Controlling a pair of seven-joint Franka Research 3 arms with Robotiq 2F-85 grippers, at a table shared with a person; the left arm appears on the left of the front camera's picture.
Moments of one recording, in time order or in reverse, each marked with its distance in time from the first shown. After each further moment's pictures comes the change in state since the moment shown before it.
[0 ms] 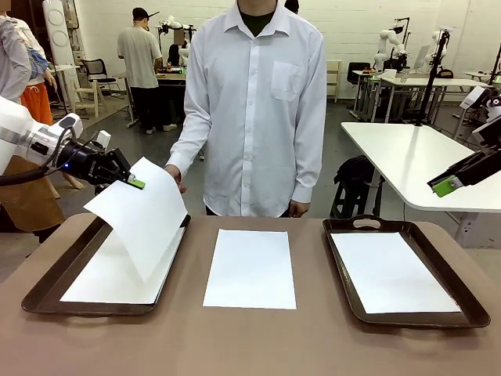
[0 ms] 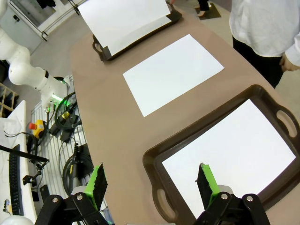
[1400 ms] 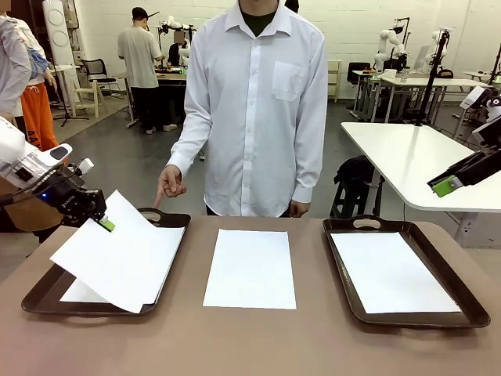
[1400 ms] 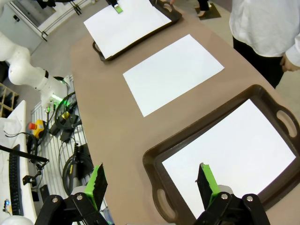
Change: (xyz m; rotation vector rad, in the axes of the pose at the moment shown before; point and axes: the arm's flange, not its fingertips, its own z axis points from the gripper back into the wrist) left arm -0.025 0.064 0.012 0.415 -0.044 -0.020; right arm 0.000 0.000 0.000 0.000 0.000 0.000
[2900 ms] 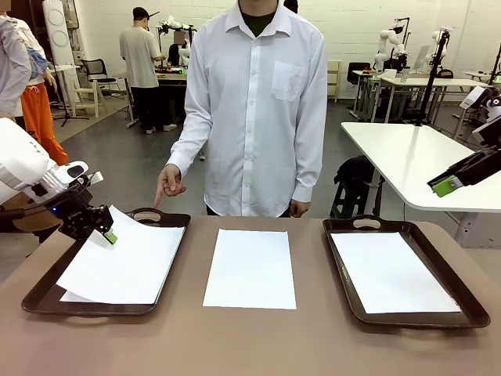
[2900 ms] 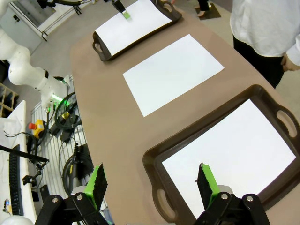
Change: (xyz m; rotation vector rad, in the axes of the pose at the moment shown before) left arm 0.011 0.018 -0.032 0.207 -0.018 -0.101; right arm 0.000 0.000 0.000 0.000 0.000 0.000
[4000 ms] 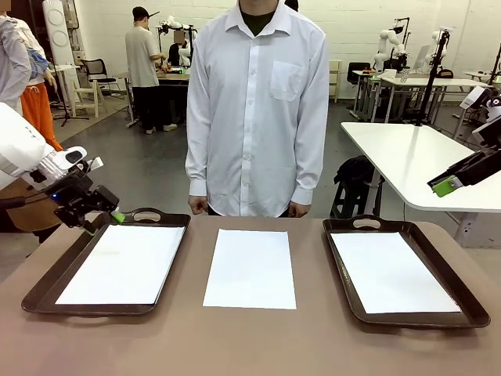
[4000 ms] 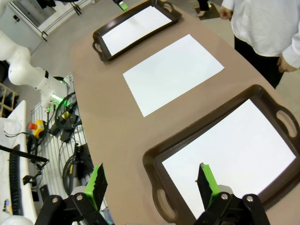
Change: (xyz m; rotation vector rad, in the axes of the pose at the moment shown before) left arm 0.009 -0.022 0.025 -0.087 -0.047 0.015; right arm 0.000 0.000 0.000 0.000 0.000 0.000
